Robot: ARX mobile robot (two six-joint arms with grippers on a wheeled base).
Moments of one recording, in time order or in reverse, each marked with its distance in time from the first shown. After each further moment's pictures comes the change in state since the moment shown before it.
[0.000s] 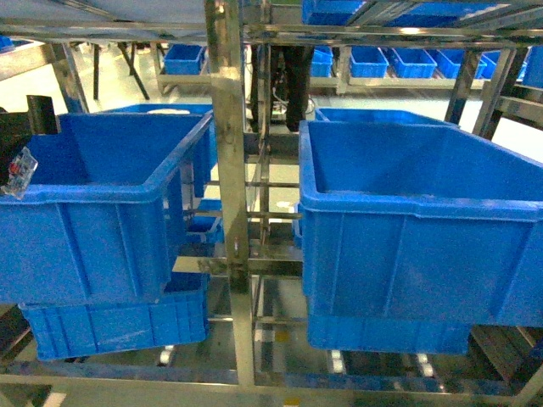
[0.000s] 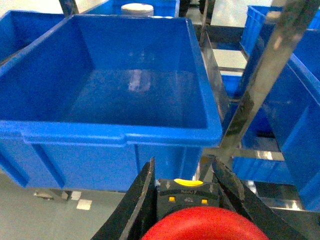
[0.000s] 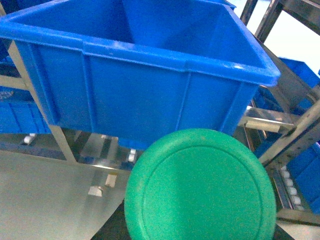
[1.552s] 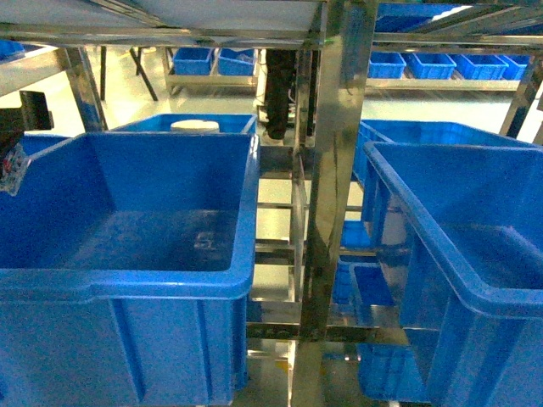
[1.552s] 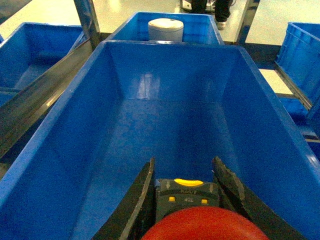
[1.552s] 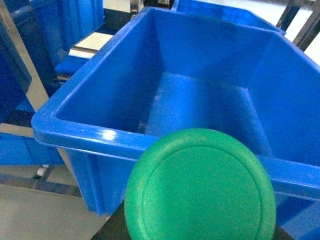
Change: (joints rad) left arm 0.005 0.001 -0.002 0.004 -0.002 0.000; right arm 0.000 -0.003 0.000 0.003 -0.003 0.000
